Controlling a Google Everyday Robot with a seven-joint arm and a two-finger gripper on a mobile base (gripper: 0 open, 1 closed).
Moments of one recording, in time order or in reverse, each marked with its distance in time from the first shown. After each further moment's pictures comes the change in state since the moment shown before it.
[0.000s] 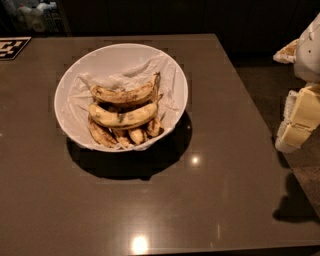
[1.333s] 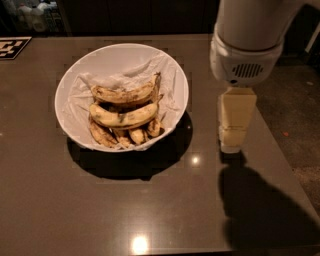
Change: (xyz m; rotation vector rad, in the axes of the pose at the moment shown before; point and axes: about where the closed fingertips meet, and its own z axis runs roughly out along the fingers) arm -0.085 0.019 0.022 -0.005 0.212 -0.174
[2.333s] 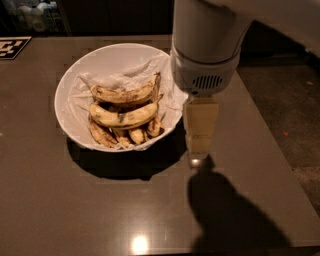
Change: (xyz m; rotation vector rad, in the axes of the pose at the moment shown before) arm -0.064 0.011 -0.003 0.064 -0.061 -0.128
